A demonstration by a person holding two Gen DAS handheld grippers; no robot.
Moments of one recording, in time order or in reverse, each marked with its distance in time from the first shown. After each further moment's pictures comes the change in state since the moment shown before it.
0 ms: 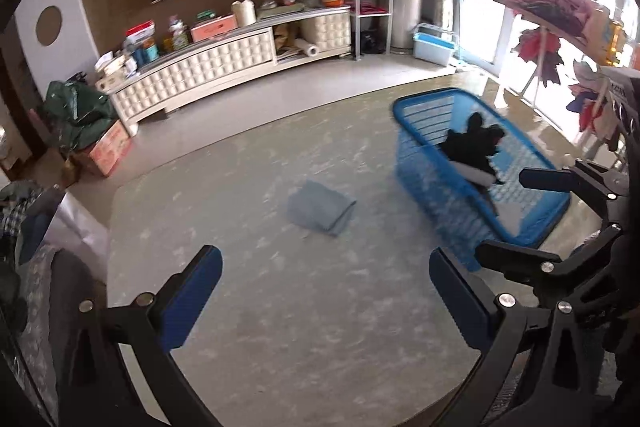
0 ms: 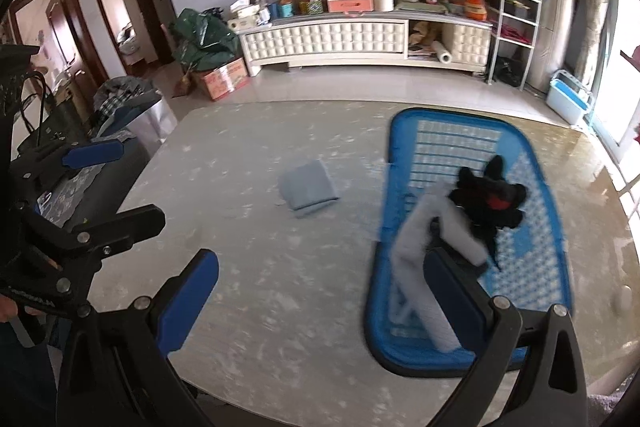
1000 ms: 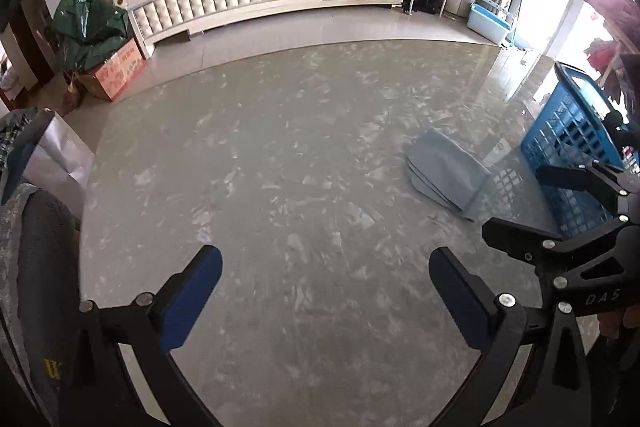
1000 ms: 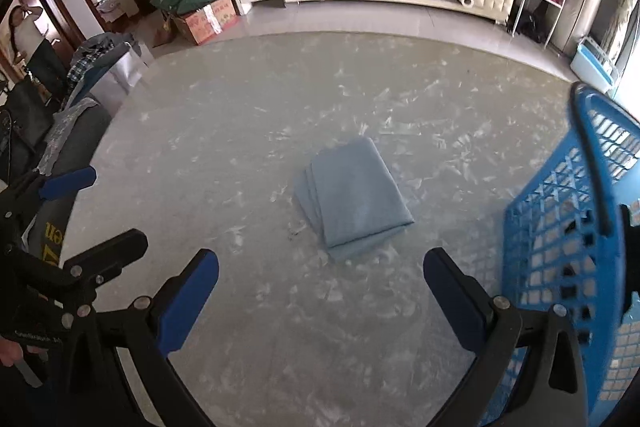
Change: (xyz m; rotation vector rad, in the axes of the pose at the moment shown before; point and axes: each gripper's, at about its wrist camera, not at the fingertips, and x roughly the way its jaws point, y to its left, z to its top) left arm 0.147 0.139 -0.026 -0.171 0.199 0.019; right arm 0.164 0.030 0.044 0.020 0.246 -0.031
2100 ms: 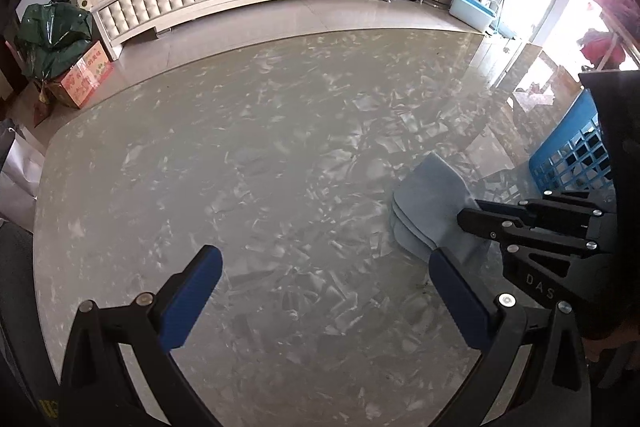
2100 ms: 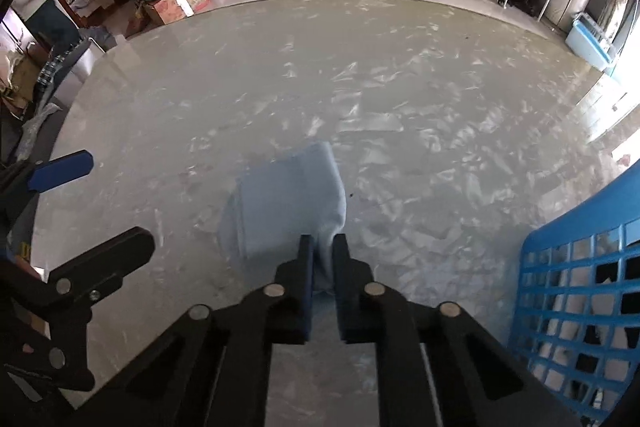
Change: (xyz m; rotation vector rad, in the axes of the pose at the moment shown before) left arm 0.063 -0.022 0.043 0.044 0.042 -0.075; right arm 0.045 0.003 0.013 0.049 0.068 -0.024
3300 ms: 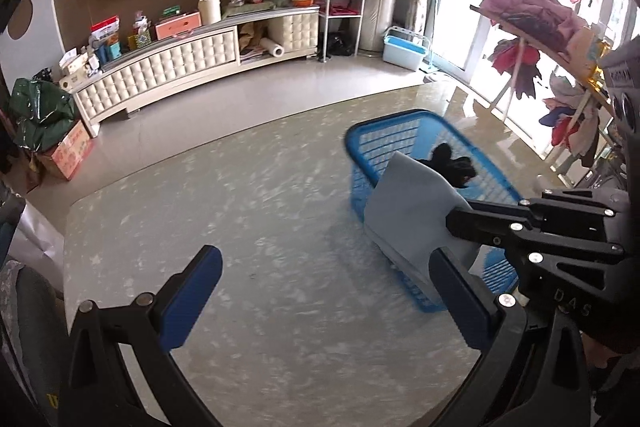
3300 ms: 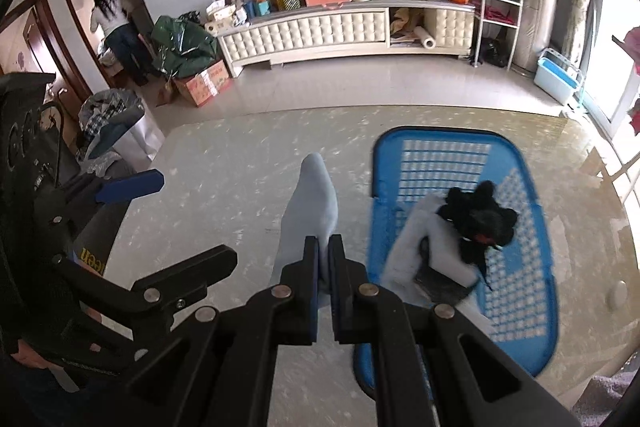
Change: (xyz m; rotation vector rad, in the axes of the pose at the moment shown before) left arm -0.178 -0.151 -0.025 0.143 -0.217 -0.083; right arm -0.198 -0.063 -0.090 0.038 -0.304 0.042
